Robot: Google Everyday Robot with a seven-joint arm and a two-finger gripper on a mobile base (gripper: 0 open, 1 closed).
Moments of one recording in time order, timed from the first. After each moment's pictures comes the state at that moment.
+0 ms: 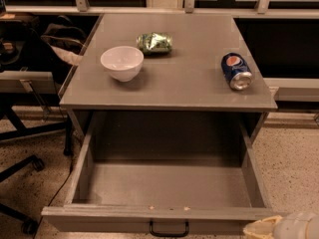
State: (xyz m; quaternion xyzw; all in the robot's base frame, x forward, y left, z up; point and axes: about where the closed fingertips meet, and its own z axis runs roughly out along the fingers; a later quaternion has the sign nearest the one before) arm 0.286 -0.224 0.672 -0.32 0.91 0.14 0.23
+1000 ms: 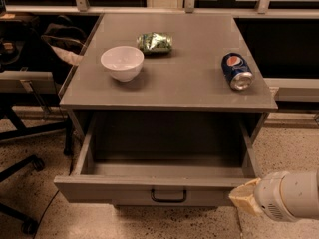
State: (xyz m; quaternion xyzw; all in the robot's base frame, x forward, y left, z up) arm 0.364 -0.209 0.686 -0.38 0.88 0.12 0.25
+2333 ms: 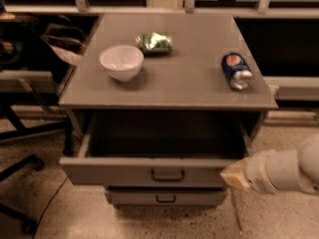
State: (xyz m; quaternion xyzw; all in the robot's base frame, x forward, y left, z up) arm 0.423 -0.201 0.690 -0.37 0.88 0.11 0.28
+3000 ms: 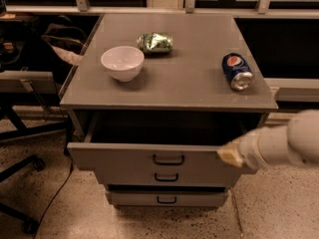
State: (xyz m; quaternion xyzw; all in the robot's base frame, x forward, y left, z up) arm 0.476 -0.197 0.710 -0.37 0.88 0.10 0.30
